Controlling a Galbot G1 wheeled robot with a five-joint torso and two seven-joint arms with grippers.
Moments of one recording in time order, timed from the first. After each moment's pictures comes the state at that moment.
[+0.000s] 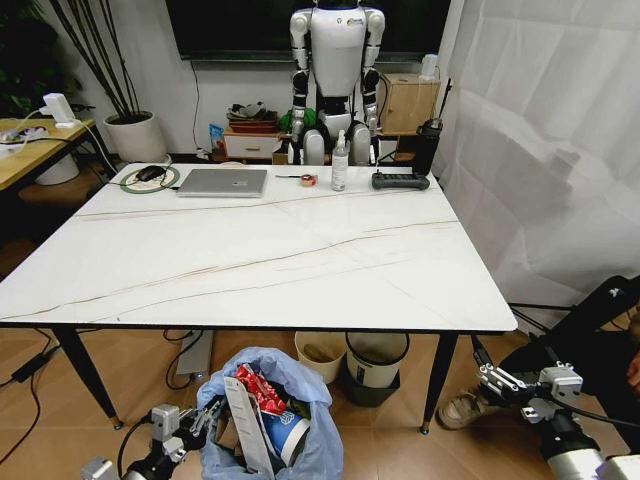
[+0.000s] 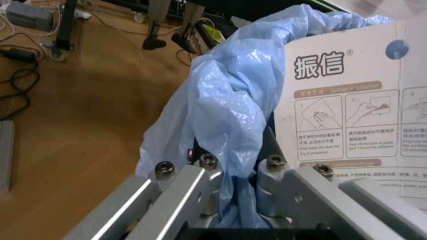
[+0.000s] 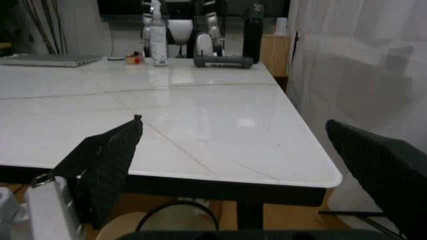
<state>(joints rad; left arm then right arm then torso) 1.91 -1.07 -0.67 -1.99 -0.75 -0.03 0.36 -1.97 1.28 0.83 2.27 0.40 0.14 -0.09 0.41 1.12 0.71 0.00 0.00</state>
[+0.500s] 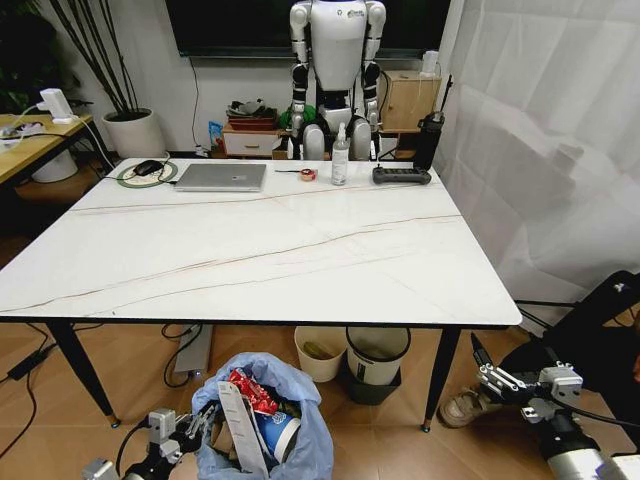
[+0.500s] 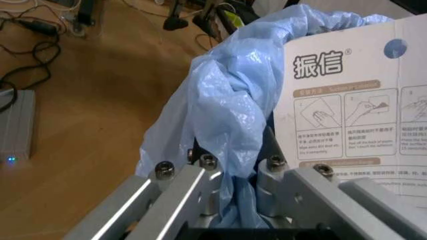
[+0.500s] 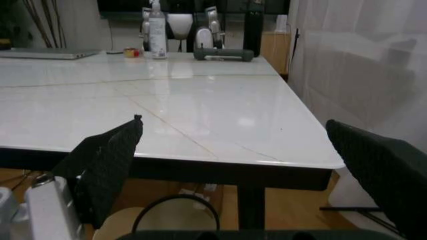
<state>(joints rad) 1.88 -1.09 -0.67 -1.90 -0.75 -0.01 0.36 -1.97 1.28 0.83 2.27 0.40 0.14 -0.09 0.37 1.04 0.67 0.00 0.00</state>
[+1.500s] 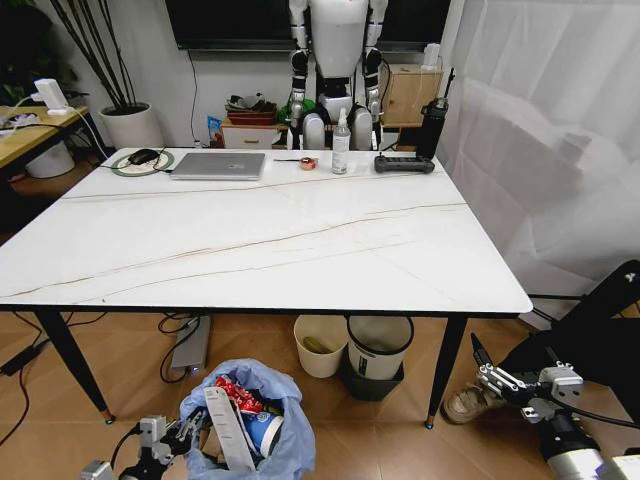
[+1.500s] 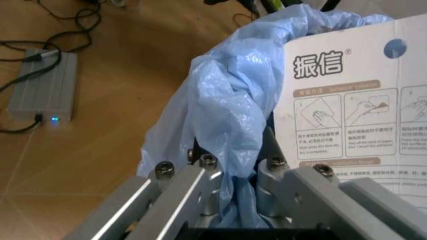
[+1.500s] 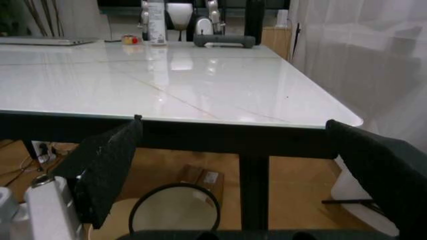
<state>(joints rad) 1.80 -1.12 -0.69 -1.75 -0.74 0.01 0.35 -1.97 1.28 0.83 2.27 0.40 0.14 -0.10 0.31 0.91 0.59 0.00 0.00</state>
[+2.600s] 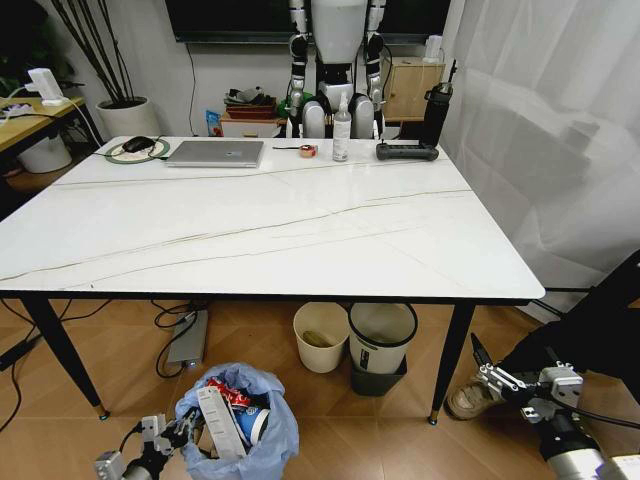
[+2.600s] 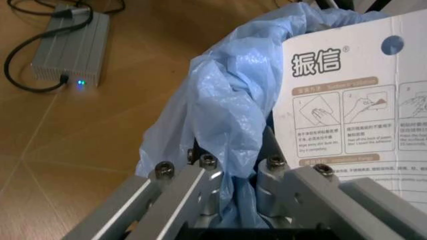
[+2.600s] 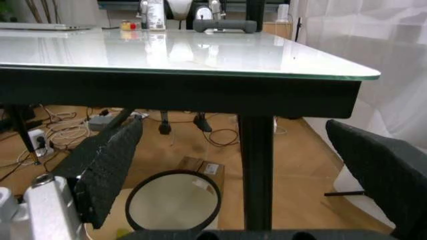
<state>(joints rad) 1.60 -1.19 -0.66 -1.46 -0.69 0.00 0.36 -1.97 1.28 0.83 2.27 0.40 0.14 -0.10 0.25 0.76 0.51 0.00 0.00</state>
